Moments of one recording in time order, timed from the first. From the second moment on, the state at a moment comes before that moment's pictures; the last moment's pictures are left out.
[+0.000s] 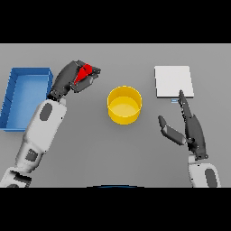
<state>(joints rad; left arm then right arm) -0.65 0.16 -0.14 -1.05 -0.36 -0.02 -0.03 0.09 -0.10 0.10 -1.70 0.21 -0.02 -0.12</state>
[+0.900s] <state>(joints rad) -1.00 0.25 -0.64 -0.89 -0.94 -0.33 0.05 0.11 -0.06 0.10 -1.72 0.16 0.00 -0.07</state>
